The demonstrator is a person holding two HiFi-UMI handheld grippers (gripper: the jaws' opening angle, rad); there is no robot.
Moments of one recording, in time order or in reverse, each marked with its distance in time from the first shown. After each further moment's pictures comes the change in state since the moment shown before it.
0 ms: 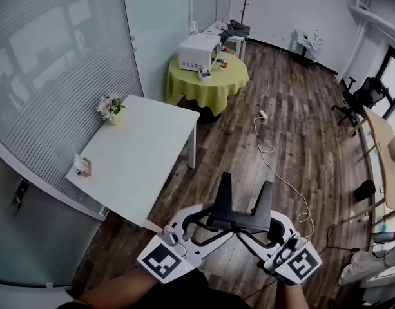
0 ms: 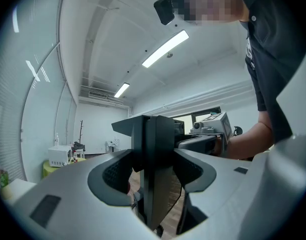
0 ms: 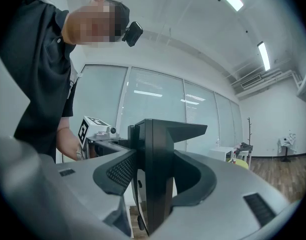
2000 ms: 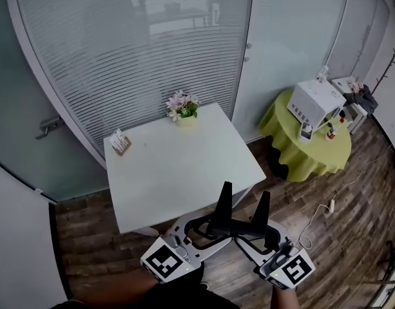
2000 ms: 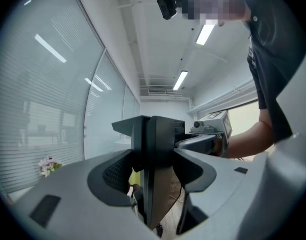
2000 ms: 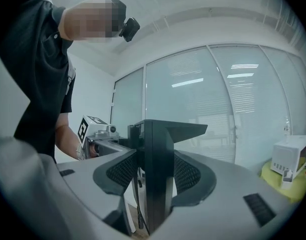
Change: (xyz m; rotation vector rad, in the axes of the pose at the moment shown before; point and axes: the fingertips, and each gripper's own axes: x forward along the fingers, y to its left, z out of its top) left arm 0.110 0.348 -0.060 -0.081 0.118 0.754; right arm 0.292 -0.262 -0.064 0.060 0.023 0.770
